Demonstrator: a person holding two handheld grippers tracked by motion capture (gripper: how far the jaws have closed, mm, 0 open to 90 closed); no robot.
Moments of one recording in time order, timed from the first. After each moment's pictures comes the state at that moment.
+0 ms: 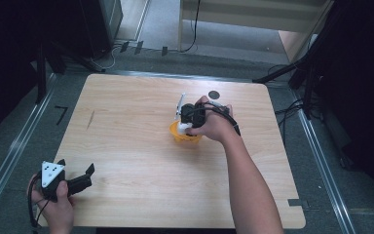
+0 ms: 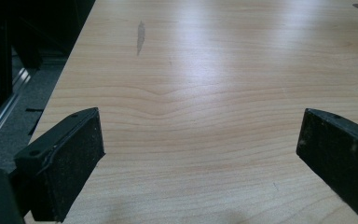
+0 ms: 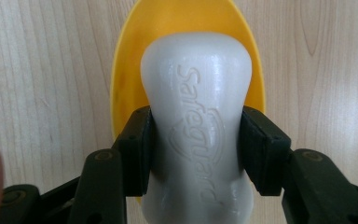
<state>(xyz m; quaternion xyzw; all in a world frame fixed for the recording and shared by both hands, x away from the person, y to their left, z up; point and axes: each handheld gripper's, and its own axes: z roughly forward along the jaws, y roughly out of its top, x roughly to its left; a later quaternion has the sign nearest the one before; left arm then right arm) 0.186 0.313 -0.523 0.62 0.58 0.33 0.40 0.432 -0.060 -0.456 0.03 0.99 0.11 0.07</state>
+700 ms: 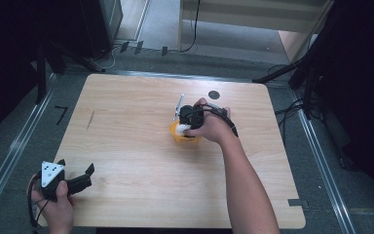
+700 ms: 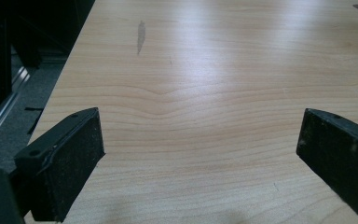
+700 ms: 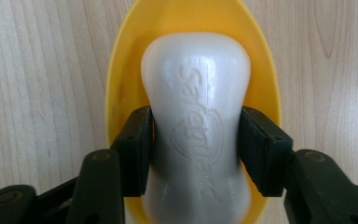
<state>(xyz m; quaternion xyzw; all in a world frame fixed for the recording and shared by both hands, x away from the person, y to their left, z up) 0.186 0.314 -0.523 0.62 0.59 0.33 0.40 0.435 -0.058 -0.465 0.04 0.99 0.12 0.05</state>
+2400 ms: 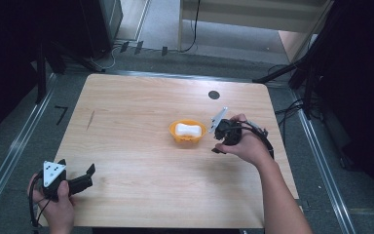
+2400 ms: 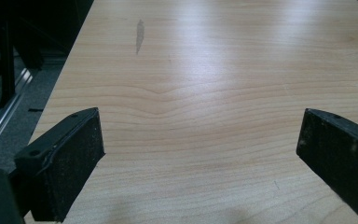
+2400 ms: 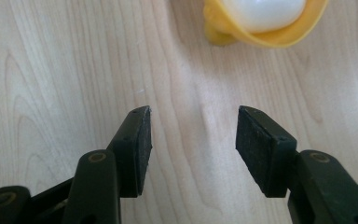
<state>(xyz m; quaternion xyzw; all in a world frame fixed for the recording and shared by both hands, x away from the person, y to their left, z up) 0.186 0.312 -0.523 0.63 0.58 0.34 0.39 0.377 -0.165 -0.462 0.11 0.98 0.17 0.05</state>
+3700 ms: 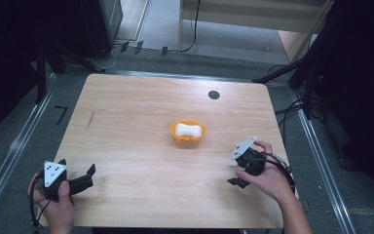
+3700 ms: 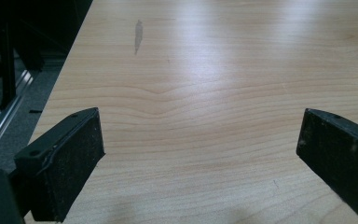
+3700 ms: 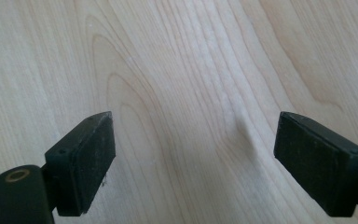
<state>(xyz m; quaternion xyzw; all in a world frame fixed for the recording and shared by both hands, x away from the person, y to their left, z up) 0.186 0.310 -0.523 0.63 0.58 0.34 0.39 0.297 -0.231 -0.494 0.20 0.96 0.22 0.03</state>
